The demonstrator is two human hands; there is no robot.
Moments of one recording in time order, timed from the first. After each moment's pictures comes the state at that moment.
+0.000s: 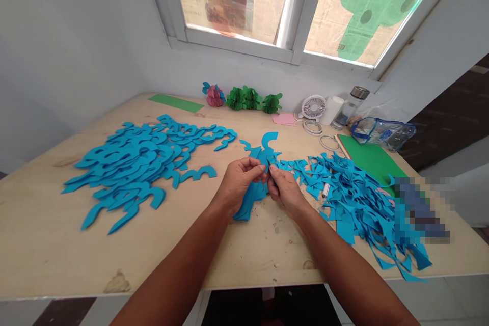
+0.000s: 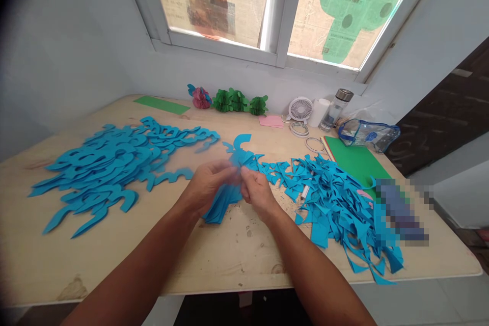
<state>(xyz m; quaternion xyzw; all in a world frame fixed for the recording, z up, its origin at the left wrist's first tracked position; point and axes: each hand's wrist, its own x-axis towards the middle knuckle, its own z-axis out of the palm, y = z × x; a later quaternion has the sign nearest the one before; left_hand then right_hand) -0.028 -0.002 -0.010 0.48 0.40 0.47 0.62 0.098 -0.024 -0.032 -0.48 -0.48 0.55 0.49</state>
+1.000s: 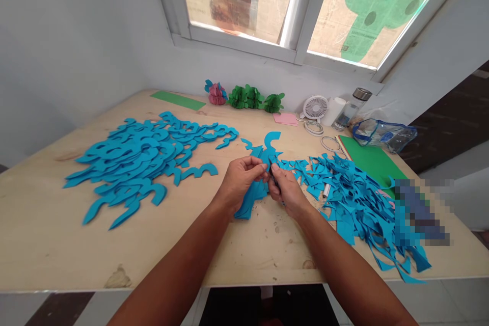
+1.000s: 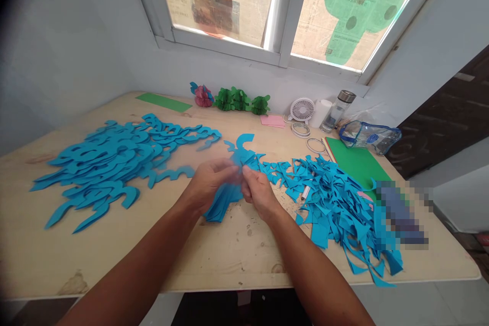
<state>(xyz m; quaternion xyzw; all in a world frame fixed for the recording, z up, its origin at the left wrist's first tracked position) -0.030 -0.003 -0.009 0.47 0.41 0.48 0.61 0.098 -0.025 -0.031 -0.46 -0.46 0.58 0.48</state>
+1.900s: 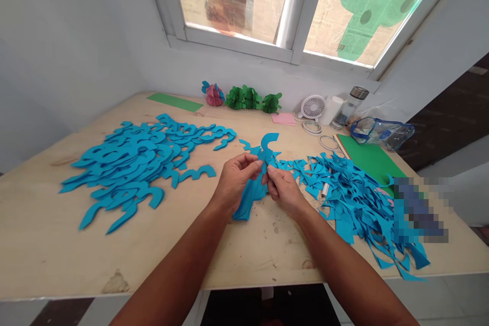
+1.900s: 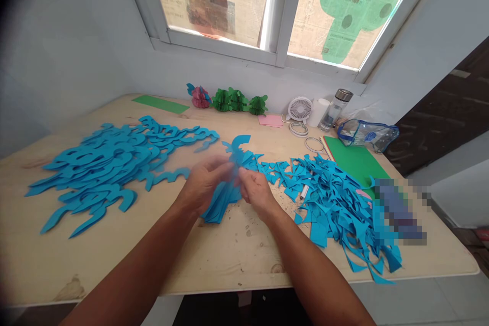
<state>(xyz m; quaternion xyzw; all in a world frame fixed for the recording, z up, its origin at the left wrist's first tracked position) -0.031 0.003 -0.017 0.46 0.39 0.52 0.60 0.097 -0.026 -0.028 -0.48 -0.49 0.55 0.48</state>
